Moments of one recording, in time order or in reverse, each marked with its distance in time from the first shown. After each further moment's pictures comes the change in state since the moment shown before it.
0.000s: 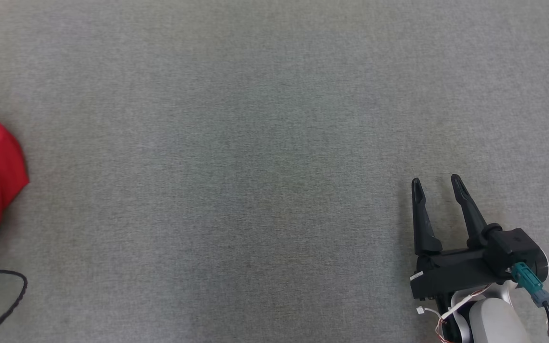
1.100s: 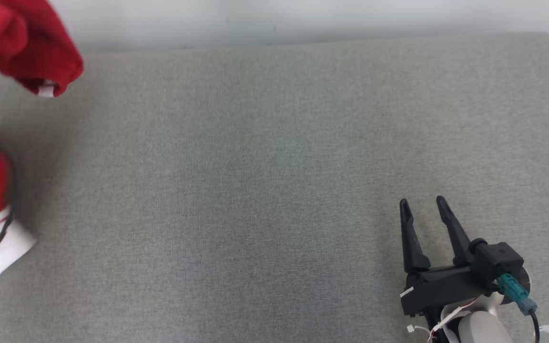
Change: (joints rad) left arm -0.232 -0.010 -0.091 -0.222 -0.001 -0.066 -0.222; right arm 0.021 0.000 0.033 0.080 0.058 0.000 -0.017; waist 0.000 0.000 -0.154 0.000
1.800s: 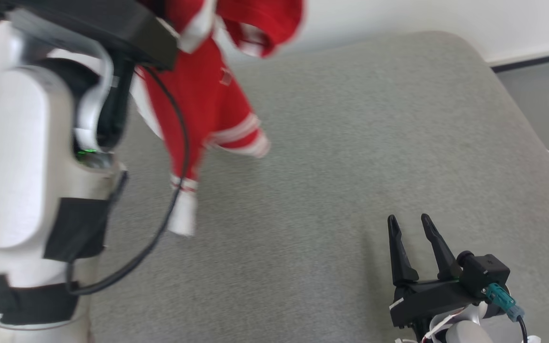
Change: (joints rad) left arm -0.151 -0.246 -0.313 -0.394 0.020 0.026 0.268; right arm -0.006 0.000 0.056 0.123 0.110 0.000 -0.050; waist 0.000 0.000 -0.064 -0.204
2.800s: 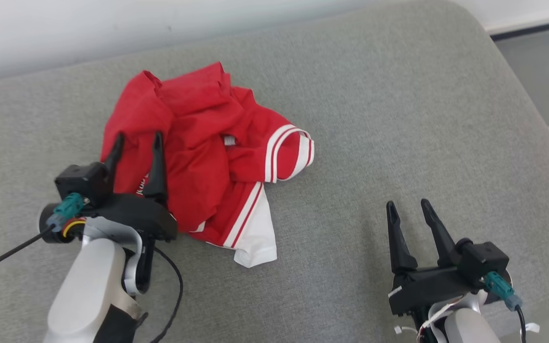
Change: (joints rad) left arm 0.434 -0.023 0.013 0.487 -0.030 0.021 -0.367; right arm -0.045 0.000 -0.006 -0.009 -0.037 0.000 -0.003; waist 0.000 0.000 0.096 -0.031
